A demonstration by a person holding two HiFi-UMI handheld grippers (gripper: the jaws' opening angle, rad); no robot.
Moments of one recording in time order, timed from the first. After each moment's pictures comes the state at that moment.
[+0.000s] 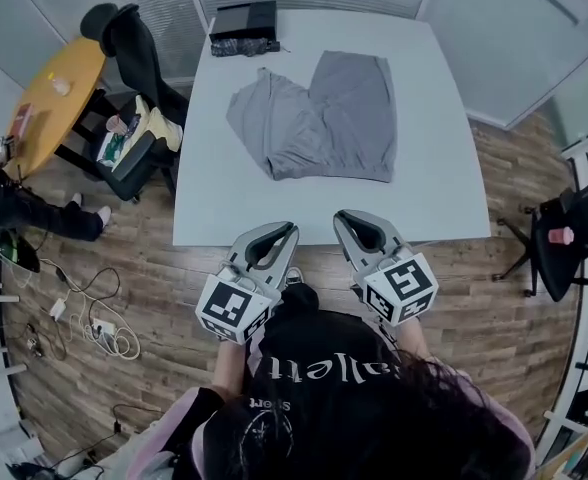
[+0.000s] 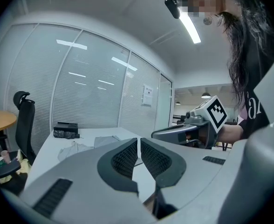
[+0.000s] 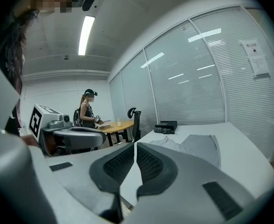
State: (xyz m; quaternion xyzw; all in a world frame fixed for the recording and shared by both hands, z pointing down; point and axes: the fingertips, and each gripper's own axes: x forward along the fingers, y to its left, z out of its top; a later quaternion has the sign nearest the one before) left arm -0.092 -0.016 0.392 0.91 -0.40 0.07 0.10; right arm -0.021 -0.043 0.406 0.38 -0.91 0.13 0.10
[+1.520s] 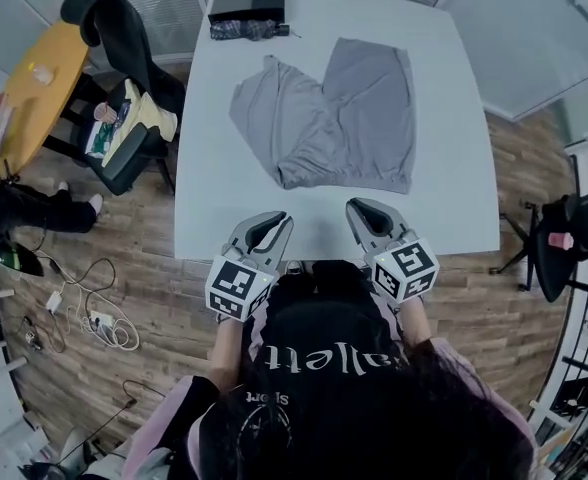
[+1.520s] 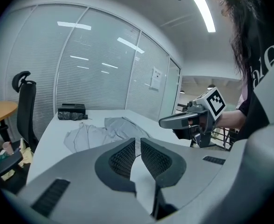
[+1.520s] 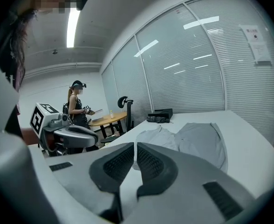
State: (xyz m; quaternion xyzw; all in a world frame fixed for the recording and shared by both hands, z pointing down) left arm -0.141 -0.103 0.484 0.89 -0.39 0.15 0.17; right arm -0.030 -0.136 0.484 0.39 -0.89 0.18 0.14
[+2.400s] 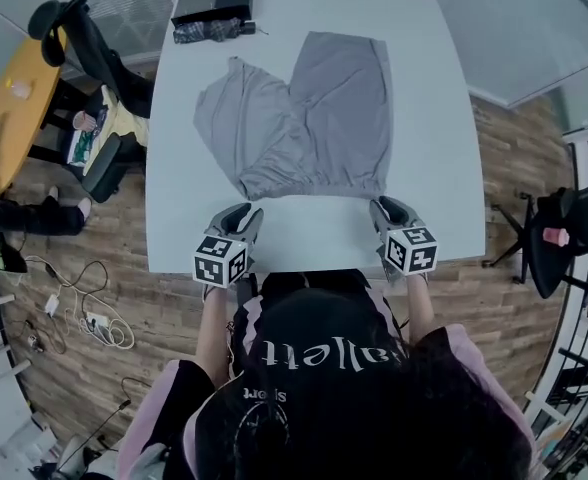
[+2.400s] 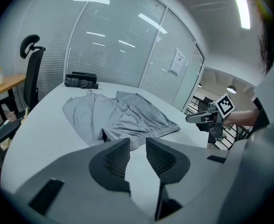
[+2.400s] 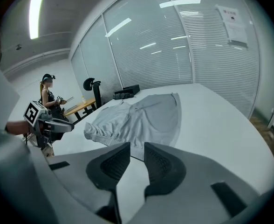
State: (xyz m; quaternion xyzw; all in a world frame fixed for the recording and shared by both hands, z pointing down) left arm -0.135 -0.165 0.605 0.82 -0.43 0.22 0.29; right arm 0.135 -0.186 0.614 0.47 -0.80 0.29 0.23
